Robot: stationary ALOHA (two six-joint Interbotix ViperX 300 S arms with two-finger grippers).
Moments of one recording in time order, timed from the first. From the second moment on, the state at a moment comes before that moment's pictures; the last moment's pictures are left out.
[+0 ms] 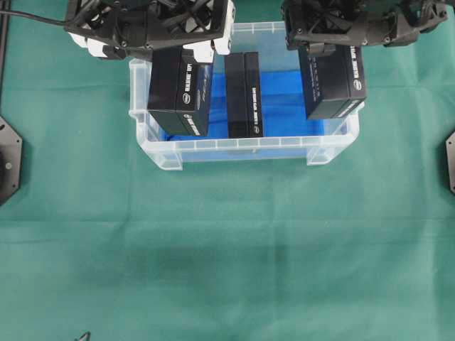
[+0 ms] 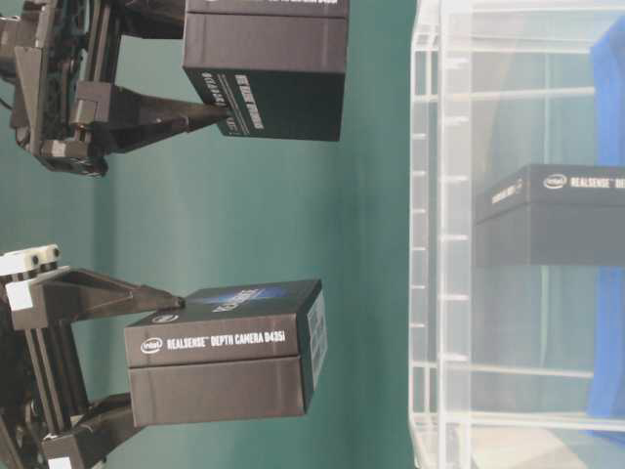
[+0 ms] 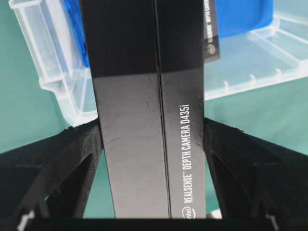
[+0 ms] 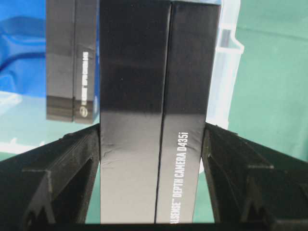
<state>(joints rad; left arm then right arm) 0.15 0.05 -0.40 0.06 1.63 -1.29 -0.15 -0.07 -0.20 -0.21 1.64 1.40</state>
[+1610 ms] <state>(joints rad) -0.32 0.05 -0.40 0.08 1.66 -1.76 0.32 0.01 -0.34 -0.21 1.79 1.74</state>
